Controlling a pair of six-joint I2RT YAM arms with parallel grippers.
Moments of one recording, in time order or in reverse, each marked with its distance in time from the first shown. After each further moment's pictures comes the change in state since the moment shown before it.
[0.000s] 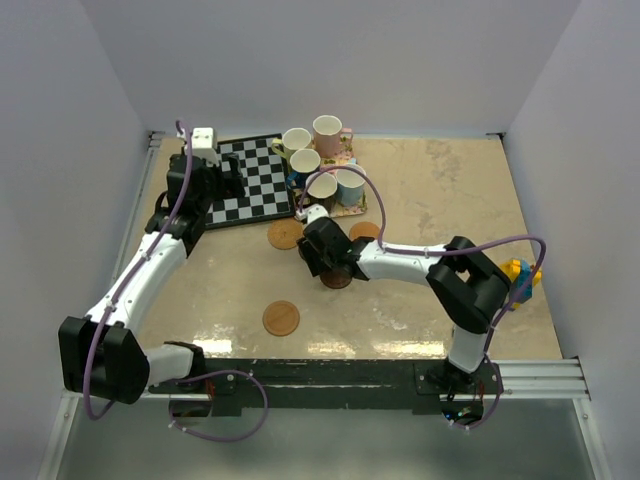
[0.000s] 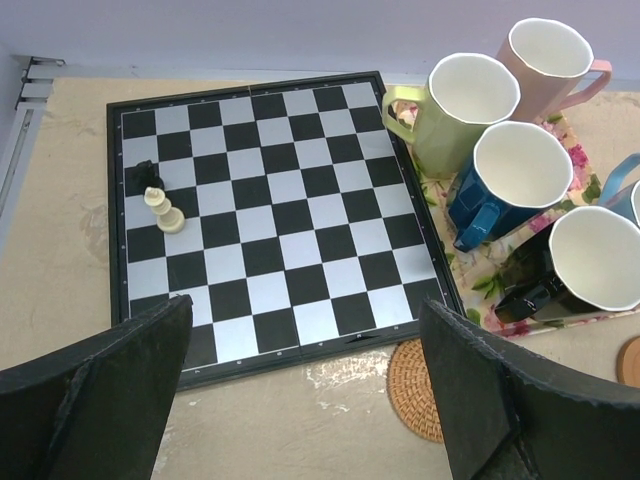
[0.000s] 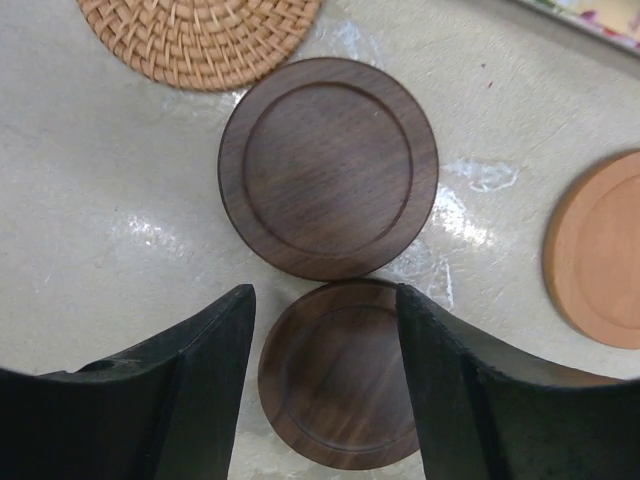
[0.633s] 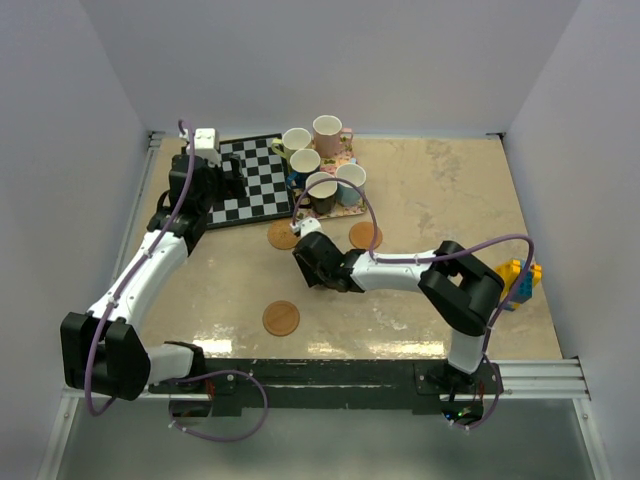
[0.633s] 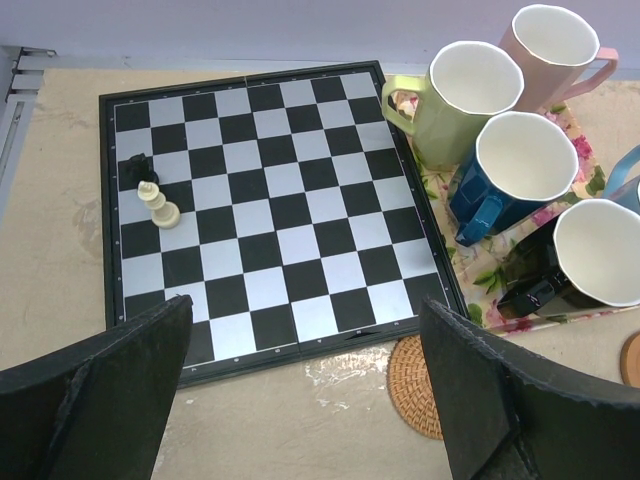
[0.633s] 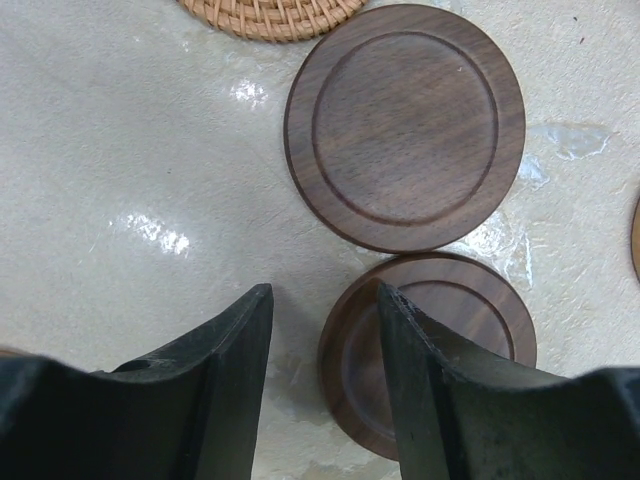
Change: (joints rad) left arm -0.001 0.018 -0.001 0.000 0.007 0.000; right arm 0.084 0.023 -0.050 0.056 0.032 0.062
